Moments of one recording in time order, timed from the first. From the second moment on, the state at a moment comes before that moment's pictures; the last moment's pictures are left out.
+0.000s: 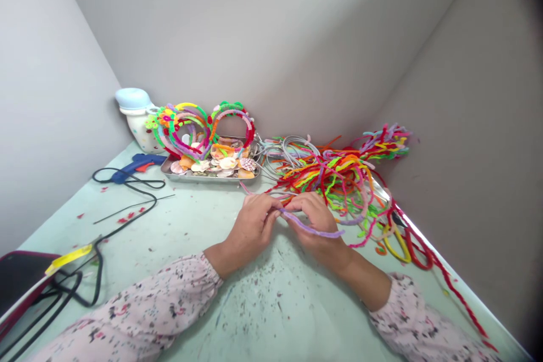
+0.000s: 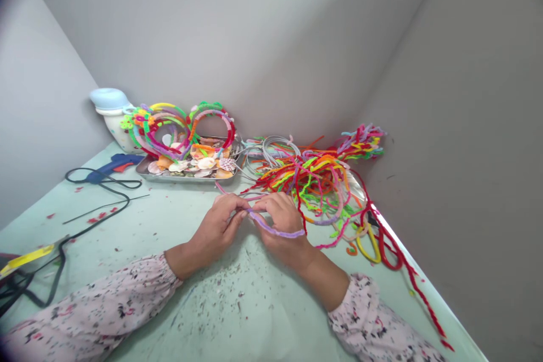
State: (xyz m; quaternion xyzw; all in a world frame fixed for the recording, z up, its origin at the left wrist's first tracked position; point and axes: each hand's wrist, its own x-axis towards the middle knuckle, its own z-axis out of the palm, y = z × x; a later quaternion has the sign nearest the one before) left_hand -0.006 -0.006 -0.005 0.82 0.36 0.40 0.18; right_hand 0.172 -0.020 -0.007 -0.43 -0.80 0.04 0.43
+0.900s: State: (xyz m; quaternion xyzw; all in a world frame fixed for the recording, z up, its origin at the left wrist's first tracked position) left_hand -0.006 -0.005 -0.005 0.84 0.35 0.38 0.18; right_hand 0.173 -0.018 -0.005 -0.45 -0.77 0.17 0.42
